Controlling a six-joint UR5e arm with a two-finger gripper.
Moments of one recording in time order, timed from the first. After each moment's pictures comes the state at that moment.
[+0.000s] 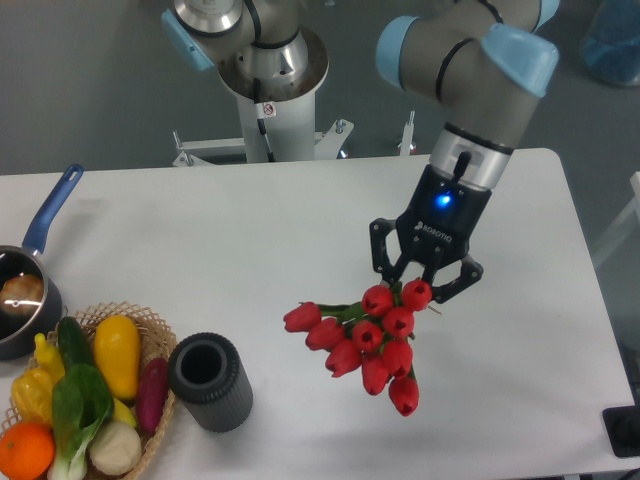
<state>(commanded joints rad) 2.73 -1.84 -1.55 -0.97 0.75 1.07</state>
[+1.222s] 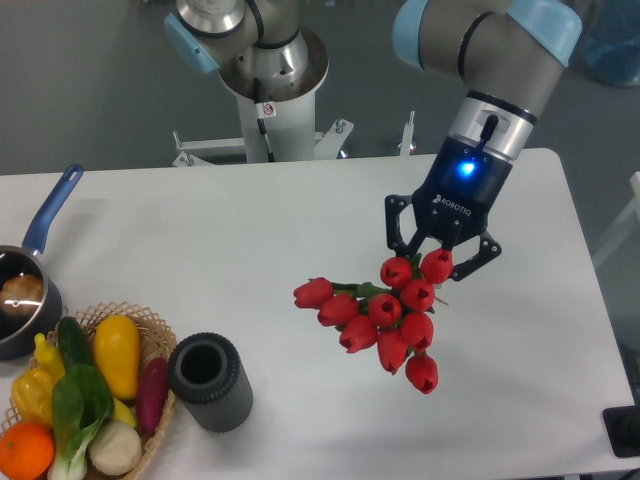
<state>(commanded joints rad) 2.76 -1.82 -1.56 -0.97 0.66 1.07</state>
